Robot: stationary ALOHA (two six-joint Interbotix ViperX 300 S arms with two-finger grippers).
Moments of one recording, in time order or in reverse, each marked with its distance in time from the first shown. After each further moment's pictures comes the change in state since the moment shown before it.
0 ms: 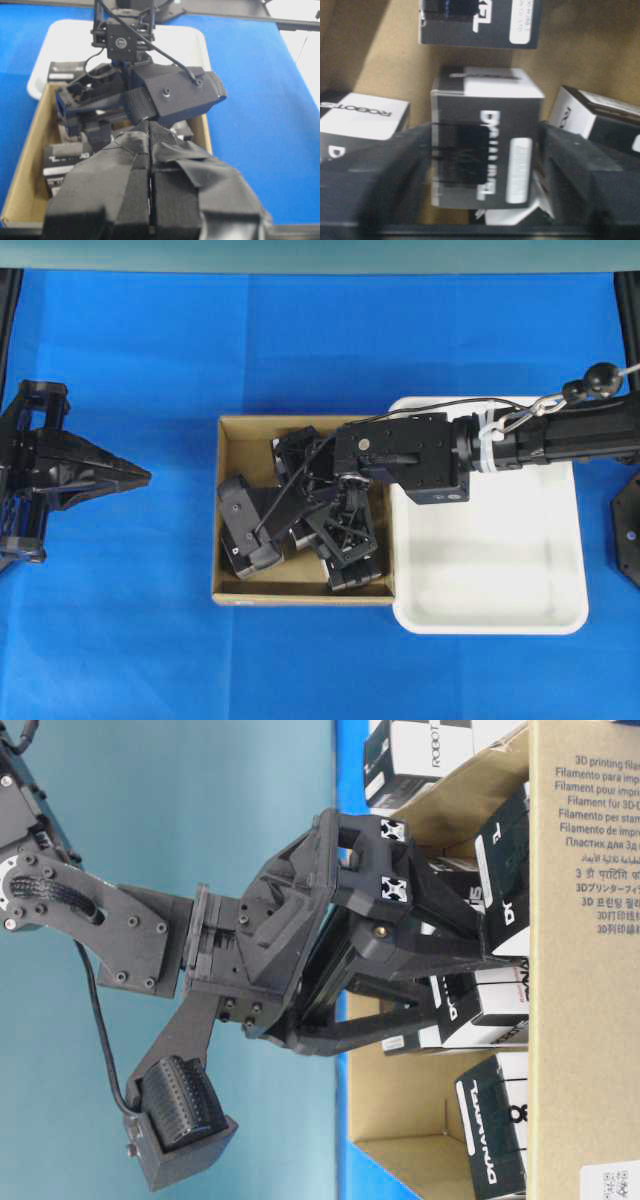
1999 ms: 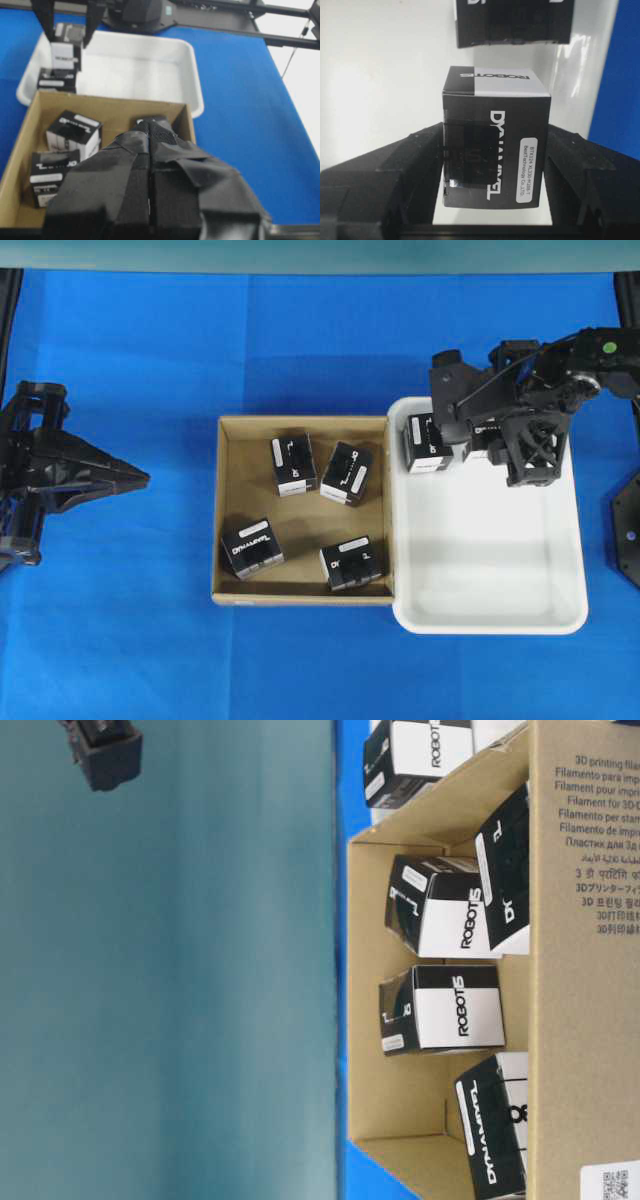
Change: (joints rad) left arm -0.014 -0.005 -0.012 0.000 -0.008 -0.049; right arm -0.336 -0.606 0.663 -0.035 -0.002 0.089
